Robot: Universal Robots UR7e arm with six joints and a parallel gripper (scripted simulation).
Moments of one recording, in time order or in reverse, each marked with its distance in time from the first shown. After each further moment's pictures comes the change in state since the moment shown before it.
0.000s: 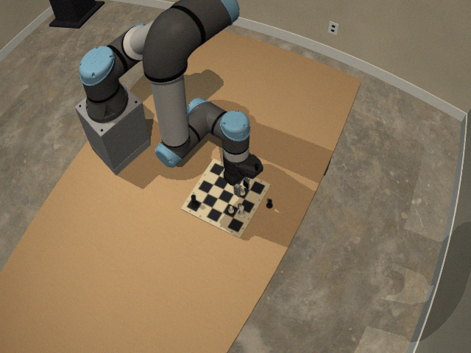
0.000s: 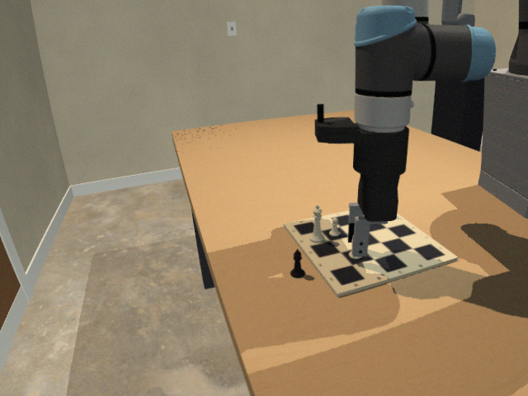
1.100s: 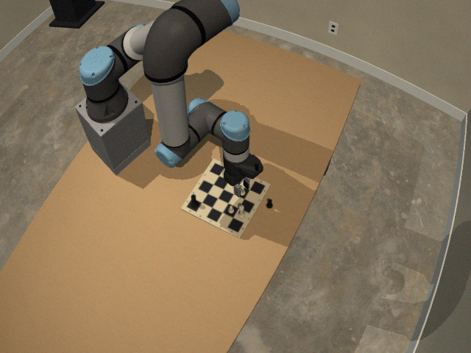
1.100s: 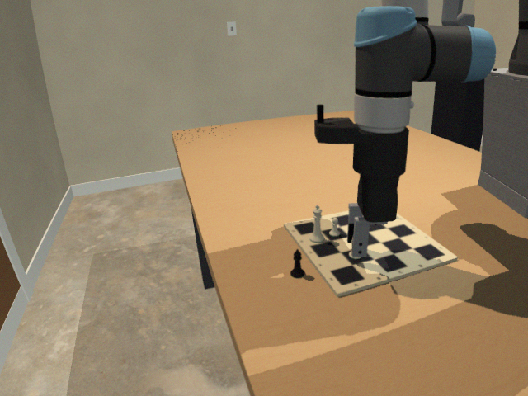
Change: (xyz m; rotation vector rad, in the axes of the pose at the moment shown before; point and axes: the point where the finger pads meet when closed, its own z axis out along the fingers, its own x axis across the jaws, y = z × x) arm 0.000 -0.001 0.001 0.003 0.000 0.000
